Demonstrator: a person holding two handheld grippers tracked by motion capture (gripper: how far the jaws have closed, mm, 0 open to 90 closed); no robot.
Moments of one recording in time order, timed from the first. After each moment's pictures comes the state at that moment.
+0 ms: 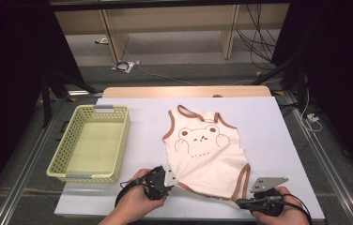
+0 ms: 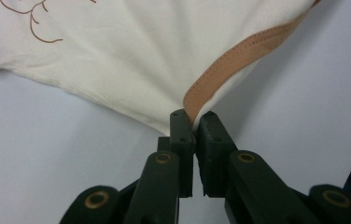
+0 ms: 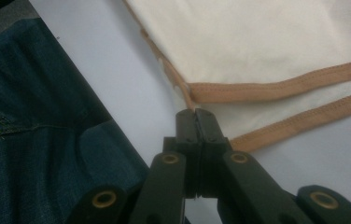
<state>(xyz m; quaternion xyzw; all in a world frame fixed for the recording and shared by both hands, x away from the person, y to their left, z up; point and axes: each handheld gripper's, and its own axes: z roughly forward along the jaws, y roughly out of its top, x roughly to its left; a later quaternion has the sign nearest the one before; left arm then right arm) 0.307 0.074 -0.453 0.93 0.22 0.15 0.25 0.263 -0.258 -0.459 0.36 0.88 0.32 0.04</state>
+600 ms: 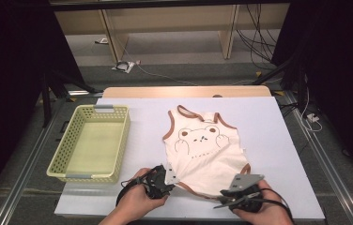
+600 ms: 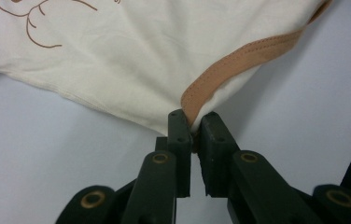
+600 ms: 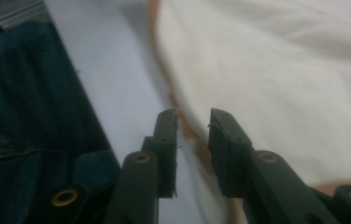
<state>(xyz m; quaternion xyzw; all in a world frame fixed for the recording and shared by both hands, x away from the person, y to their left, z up) 0.309 0.071 -0.452 0.93 0.22 0.15 0.26 0.273 -0.198 -0.452 0.25 0.91 0.31 0.08</state>
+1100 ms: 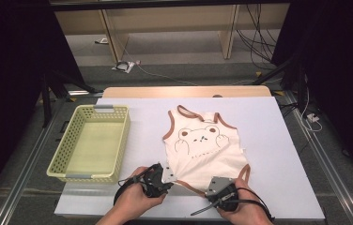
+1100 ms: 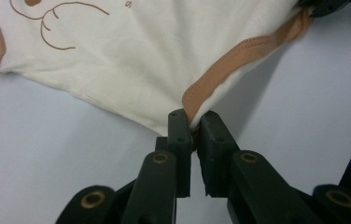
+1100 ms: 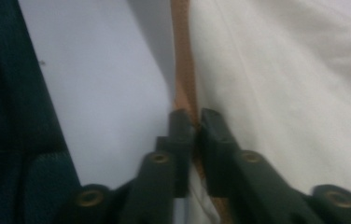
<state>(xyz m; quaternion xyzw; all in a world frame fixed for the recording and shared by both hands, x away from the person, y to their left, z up) 0.311 0.080 -0.444 0.93 0.23 0.15 0.26 0.284 -0.159 -0.470 0.21 0.93 0.26 0.14</state>
